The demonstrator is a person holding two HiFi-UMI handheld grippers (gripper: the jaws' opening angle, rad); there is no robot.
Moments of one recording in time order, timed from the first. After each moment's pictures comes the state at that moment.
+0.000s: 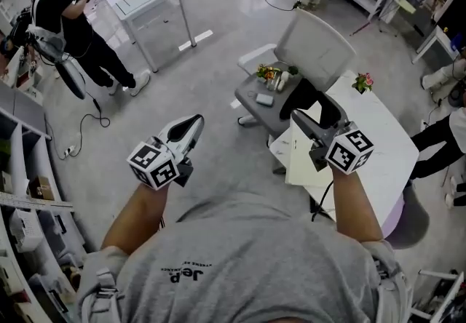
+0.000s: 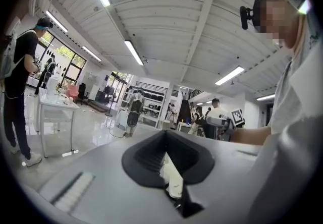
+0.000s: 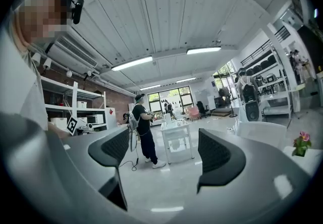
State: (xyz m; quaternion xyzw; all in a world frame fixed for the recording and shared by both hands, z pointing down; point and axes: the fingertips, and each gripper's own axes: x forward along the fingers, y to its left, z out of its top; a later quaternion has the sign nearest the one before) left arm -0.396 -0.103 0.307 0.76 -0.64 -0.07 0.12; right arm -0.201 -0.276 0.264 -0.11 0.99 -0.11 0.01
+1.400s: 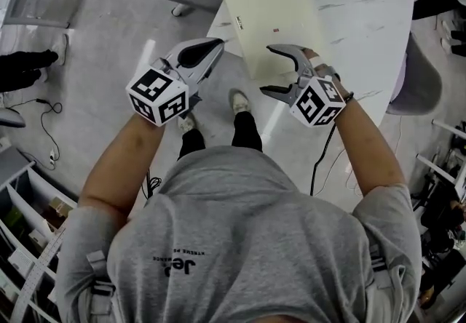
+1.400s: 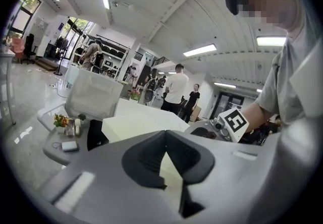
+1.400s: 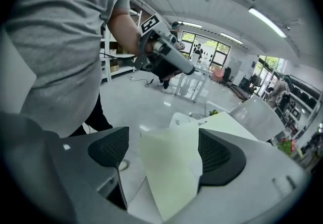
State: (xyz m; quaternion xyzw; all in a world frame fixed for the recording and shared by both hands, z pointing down) left arm -0.166 -0.238 0.503 0.89 -0.38 0.05 0.23; right arm -0.065 -0.188 0.578 0.02 0.92 0.12 -0.38
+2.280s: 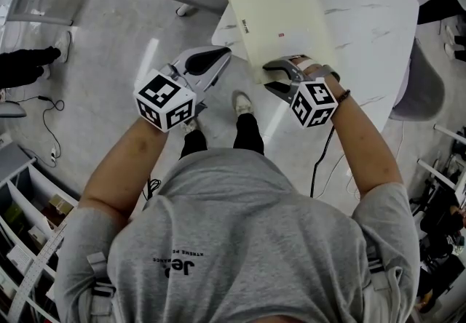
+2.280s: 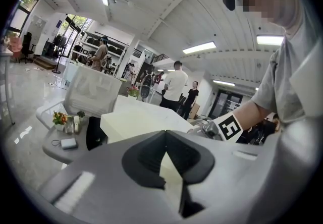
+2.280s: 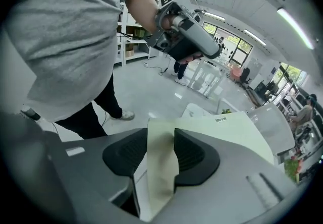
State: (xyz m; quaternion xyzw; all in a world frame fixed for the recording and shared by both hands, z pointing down) left arm -0.161 -0.228 0.514 0.89 -0.37 0.06 0.24; right arm -0.064 -0.177 0.623 0.10 0.87 0.18 -0.44
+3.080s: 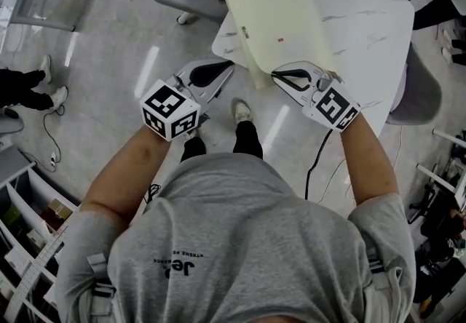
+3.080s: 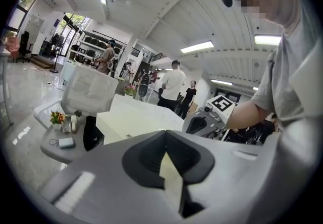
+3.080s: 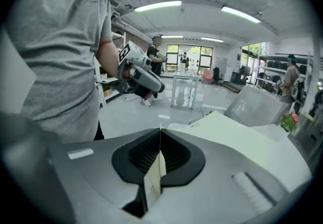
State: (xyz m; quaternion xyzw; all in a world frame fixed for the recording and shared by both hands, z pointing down) left arm -0.150 -0.216 0.510 0.90 -0.36 0.07 0.24; right arm -0.062 -0.206 0.535 -0.01 0.96 0.02 -0.28
